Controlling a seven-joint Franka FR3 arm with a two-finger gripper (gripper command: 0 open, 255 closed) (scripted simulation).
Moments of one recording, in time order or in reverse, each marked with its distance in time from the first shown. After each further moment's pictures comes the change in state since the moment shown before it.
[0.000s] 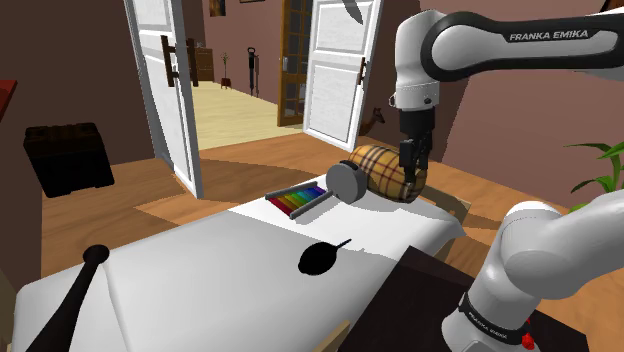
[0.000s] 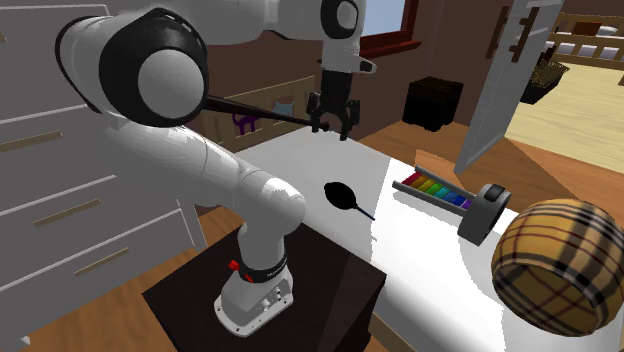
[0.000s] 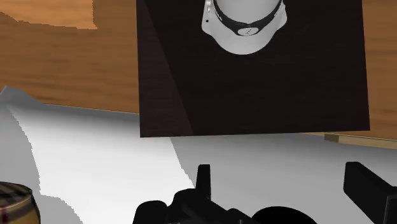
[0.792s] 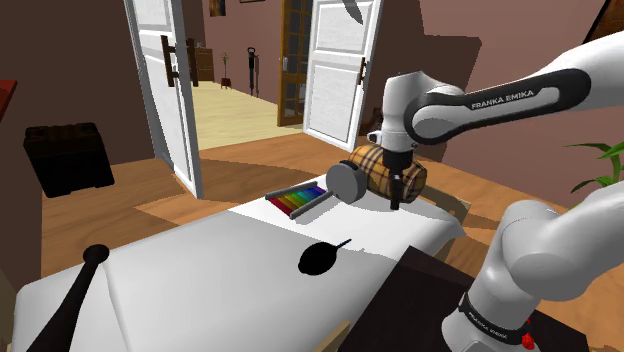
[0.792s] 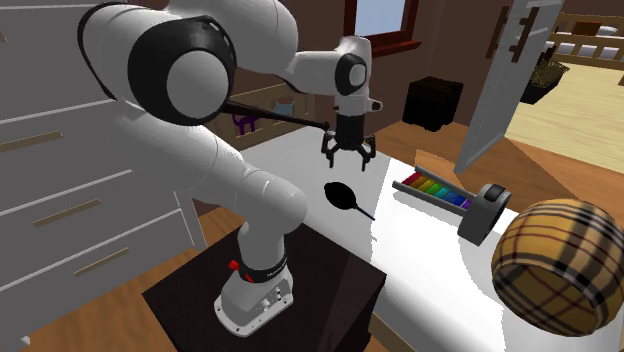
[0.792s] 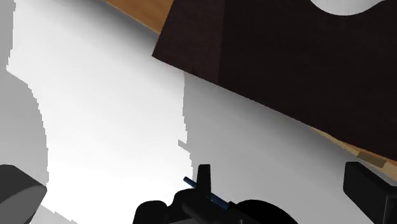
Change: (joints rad) arm 0.078 0.067 -0.150 -0.251 -0.159 0.444 -0.410
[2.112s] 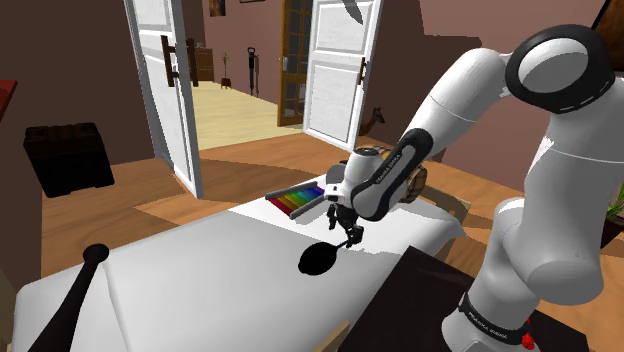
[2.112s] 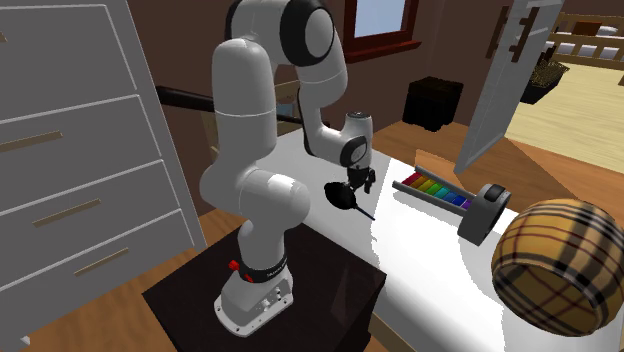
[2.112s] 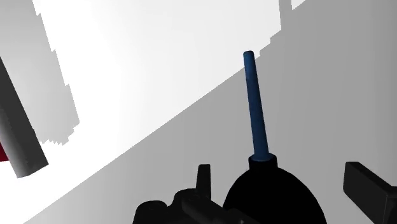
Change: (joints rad) arm 0.216 0.754 -0.204 -0.022 0.207 1.020 -0.960
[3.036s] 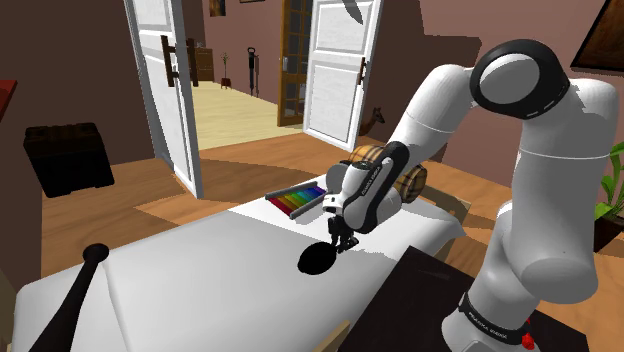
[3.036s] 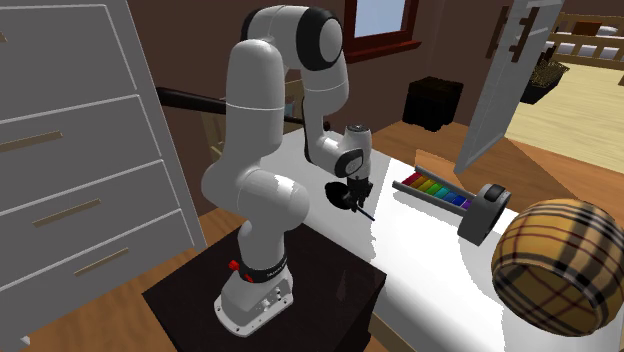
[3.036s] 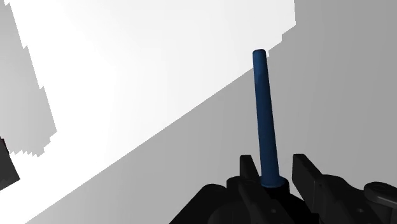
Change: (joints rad) arm -0.078 0.148 0.112 0.024 0.170 0.126 -0.138
